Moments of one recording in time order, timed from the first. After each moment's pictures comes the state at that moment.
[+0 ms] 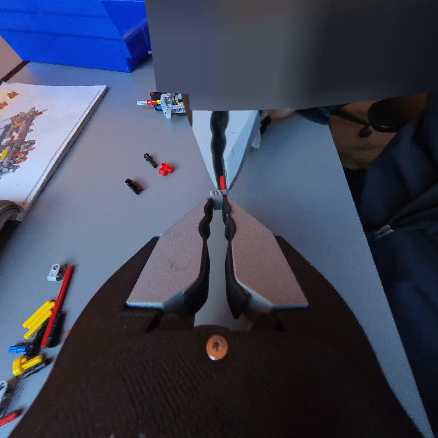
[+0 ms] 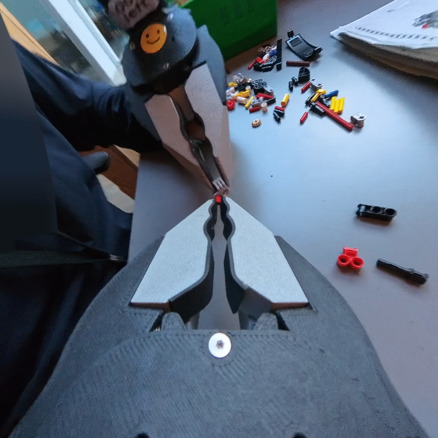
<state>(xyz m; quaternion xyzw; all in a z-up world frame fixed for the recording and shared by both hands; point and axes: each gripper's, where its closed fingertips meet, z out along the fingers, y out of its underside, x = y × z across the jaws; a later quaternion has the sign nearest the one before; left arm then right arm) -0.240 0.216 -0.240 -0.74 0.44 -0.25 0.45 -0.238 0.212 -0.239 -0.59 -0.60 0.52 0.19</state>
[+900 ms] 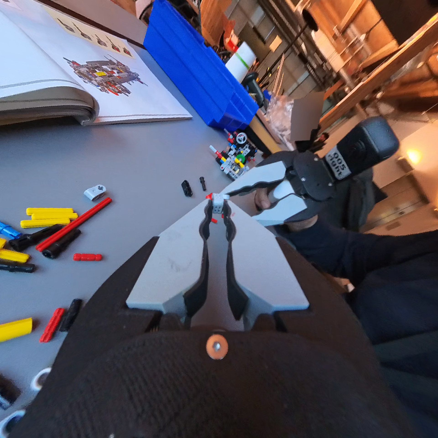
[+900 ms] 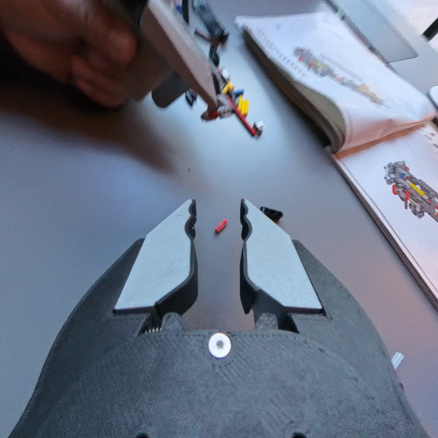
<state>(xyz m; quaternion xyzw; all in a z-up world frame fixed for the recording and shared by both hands) -0.300 0.270 -0.216 -0.76 0.06 -0.47 0.45 -0.253 0.271 -0.256 -0.61 -0.65 0.27 0.36</state>
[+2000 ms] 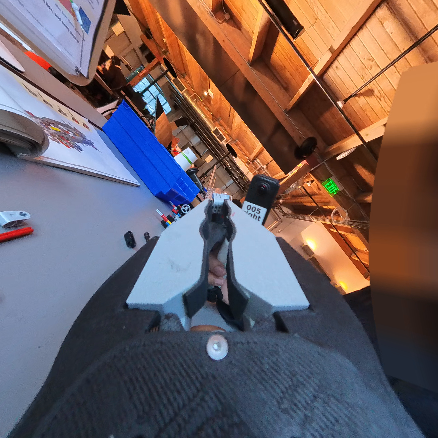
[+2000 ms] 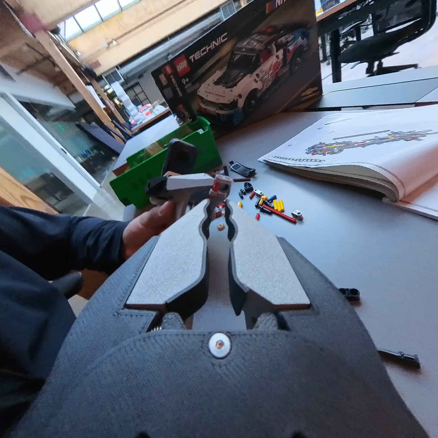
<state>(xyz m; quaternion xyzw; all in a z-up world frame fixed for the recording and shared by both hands) -0.296 0.271 -0.167 -0.58 -0.06 -0.60 0.54 -0.300 0.259 -0.179 -0.61 -0.41 0.59 0.34</state>
